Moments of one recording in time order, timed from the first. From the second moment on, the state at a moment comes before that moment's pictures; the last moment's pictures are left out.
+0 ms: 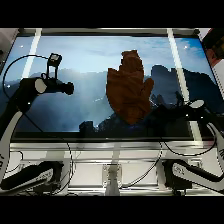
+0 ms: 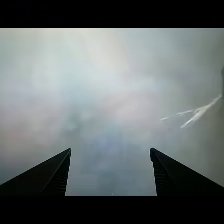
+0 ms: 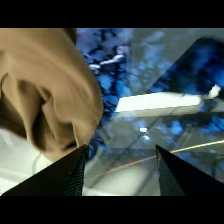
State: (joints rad) left arm -0.15 -1.24 1.05 1.44 -0.73 -1.29; right arm -0.22 -1.28 0.64 -0.83 0.99 1.35
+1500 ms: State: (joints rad) left arm -0.39 -1.53 1.05 0.80 -0.38 -1.29; right arm -0.32 -0.90 0.65 -1.07 1.09 1.35
